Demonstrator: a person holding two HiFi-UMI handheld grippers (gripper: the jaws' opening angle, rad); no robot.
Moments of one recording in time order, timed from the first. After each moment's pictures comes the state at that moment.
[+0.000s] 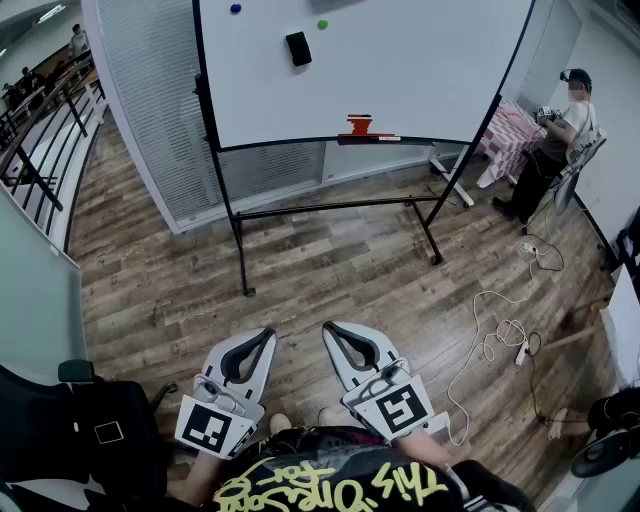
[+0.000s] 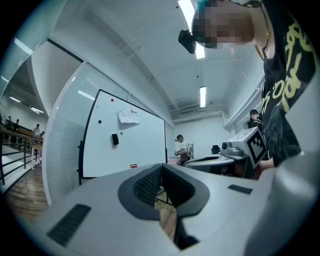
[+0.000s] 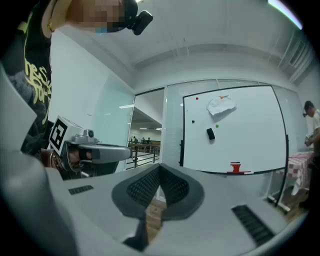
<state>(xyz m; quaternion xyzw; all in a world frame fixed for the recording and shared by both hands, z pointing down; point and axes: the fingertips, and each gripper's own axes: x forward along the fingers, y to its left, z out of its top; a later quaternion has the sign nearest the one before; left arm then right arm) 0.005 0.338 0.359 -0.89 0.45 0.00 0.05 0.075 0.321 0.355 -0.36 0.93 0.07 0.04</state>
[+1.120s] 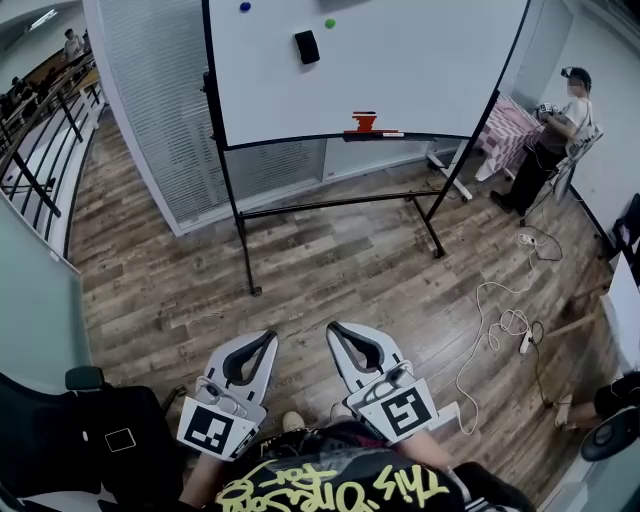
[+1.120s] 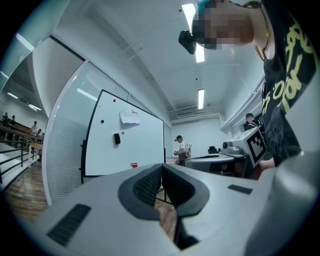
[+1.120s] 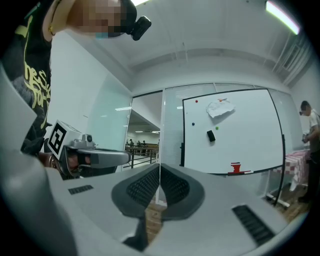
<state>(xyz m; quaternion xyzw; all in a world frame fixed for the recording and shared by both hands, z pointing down) -0.035 0.352 0.361 -0.90 0.43 0.01 0.05 0.041 0.338 0.353 -0.39 0.92 0.06 0.06</state>
